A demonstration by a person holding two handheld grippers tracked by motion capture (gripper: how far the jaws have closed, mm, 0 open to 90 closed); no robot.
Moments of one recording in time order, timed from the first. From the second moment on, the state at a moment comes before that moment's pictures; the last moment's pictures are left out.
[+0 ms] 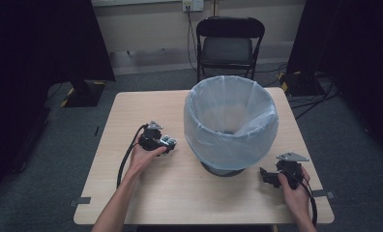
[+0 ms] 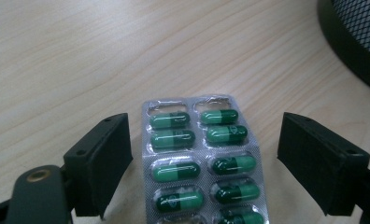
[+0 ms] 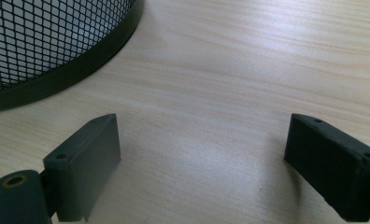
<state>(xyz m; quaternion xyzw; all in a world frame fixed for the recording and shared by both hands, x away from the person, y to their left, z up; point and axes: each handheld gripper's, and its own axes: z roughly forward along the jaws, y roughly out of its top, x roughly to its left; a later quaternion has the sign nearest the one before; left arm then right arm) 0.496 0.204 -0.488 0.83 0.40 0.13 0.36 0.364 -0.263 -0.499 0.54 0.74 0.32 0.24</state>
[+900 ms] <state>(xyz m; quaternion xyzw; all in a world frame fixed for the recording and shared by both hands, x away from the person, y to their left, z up) 0.492 0.202 -0.490 0.83 0.39 0.13 0.37 0.364 -0.263 -0.499 0.54 0.74 0.32 0.24</state>
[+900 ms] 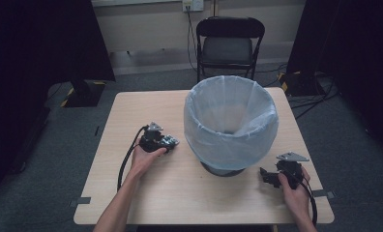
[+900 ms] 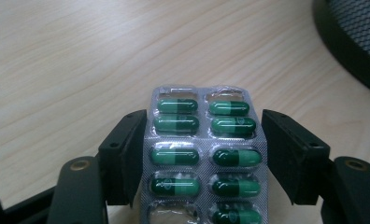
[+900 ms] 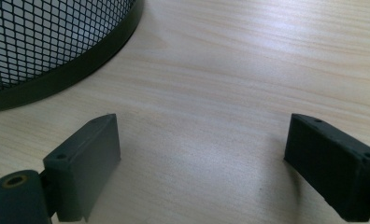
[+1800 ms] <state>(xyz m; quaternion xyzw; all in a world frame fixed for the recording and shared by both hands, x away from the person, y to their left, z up) 0.458 0.206 -0.416 0.79 0.34 0.14 0.49 0.364 -0.263 -0.499 0.54 0.74 0.32 0.24</state>
